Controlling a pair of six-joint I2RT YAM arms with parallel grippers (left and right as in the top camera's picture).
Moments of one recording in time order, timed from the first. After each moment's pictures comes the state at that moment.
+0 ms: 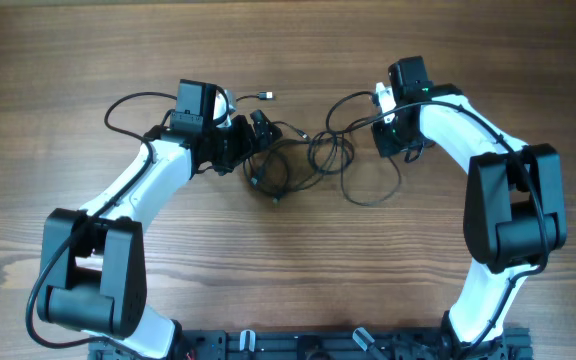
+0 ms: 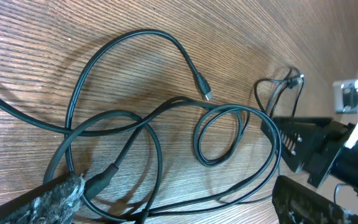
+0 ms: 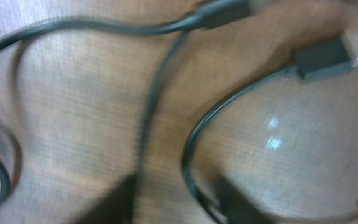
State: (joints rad) left arm -0.21 1.73 1.04 -0.36 0.52 -0.67; right arm 0.18 2.03 1.34 -0.72 0.01 -0.12
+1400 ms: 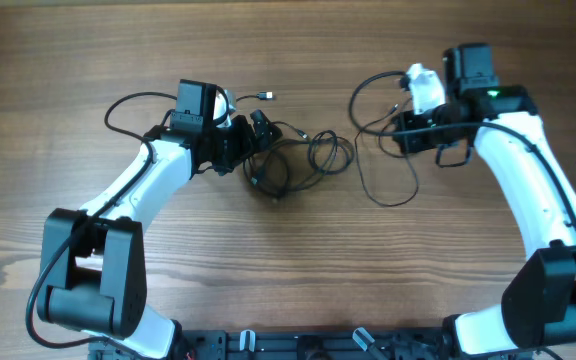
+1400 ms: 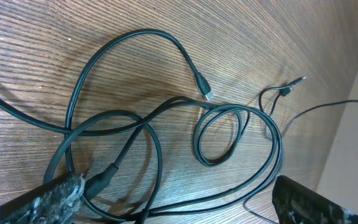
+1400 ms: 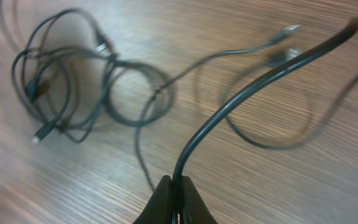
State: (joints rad) left arm -0.21 1.73 1.04 -0.36 0.52 -0.67; right arm 0.10 1.65 1.32 -0.91 -0.33 -0.13
